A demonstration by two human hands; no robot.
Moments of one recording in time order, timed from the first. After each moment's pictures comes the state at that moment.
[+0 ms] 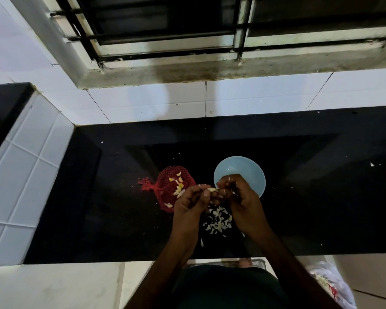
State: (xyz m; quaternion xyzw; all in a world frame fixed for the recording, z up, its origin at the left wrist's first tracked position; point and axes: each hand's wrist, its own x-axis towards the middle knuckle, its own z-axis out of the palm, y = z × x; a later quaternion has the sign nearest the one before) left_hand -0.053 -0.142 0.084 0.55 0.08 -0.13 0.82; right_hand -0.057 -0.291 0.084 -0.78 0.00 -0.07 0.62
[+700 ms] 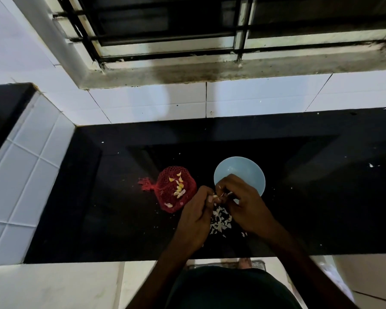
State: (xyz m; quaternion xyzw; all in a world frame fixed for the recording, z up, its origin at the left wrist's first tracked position) left_hand -0.058 -0.140 0.086 0.80 -0.14 -0.07 0.58; right_hand -0.051 -0.303 0.103 -0.85 -0.14 -0.05 0.50
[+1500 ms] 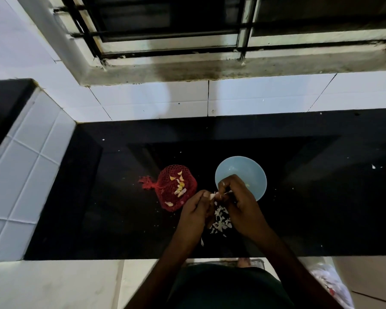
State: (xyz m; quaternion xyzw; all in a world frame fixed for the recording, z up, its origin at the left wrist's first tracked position) left_hand -0.055 -0.142 0.092 0.67 0.05 -0.18 0.72; right_hand -0.054 -0.288 0.088 -0.82 -0.09 -0.07 0.57
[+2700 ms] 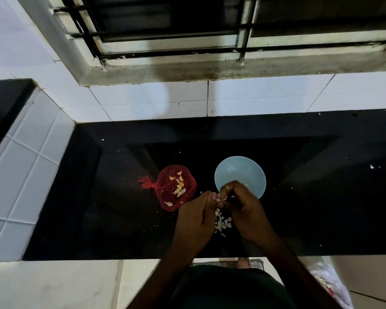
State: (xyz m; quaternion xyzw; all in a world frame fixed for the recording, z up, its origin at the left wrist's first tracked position) left_hand -0.062 -0.140 0.087 0.85 -0.14 0.01 0.52; right_hand -0.068 -0.292 0.089 -0.75 -0.07 -0.02 0.66
